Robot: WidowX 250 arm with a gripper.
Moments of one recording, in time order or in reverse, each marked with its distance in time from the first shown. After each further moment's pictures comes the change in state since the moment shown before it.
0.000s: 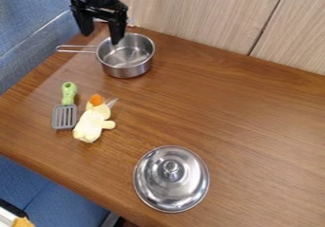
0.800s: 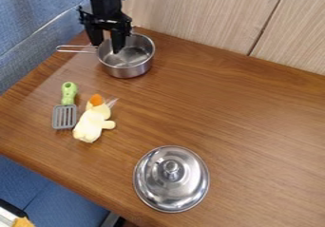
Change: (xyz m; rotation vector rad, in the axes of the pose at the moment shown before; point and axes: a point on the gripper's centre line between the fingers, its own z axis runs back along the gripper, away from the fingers) arm 0.015 0.003 -0.035 -0.045 0.059 -0.011
